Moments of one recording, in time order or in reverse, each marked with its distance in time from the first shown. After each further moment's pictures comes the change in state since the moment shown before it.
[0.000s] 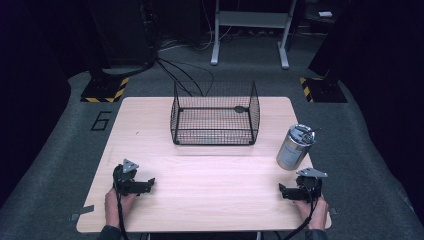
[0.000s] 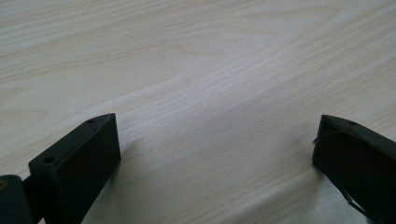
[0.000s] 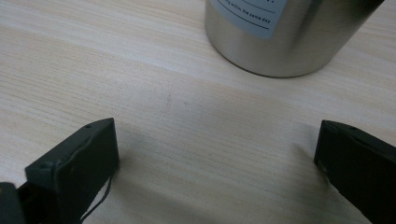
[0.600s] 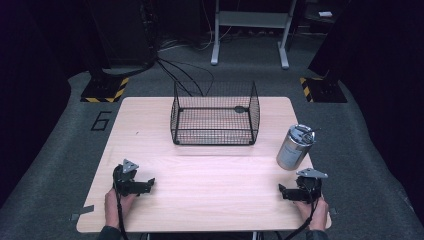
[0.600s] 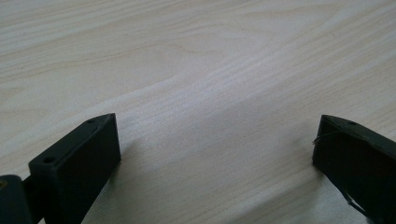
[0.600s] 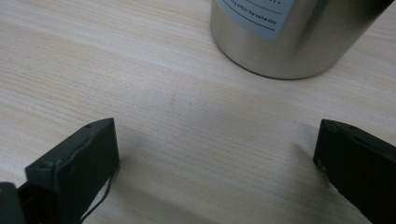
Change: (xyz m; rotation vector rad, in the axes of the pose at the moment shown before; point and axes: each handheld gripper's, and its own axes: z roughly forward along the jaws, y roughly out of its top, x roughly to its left) left arm 0.000 -0.001 -0.001 0.003 -0.002 0.003; right arm -0.001 -0.001 0.000 -0.014 0.021 -0.020
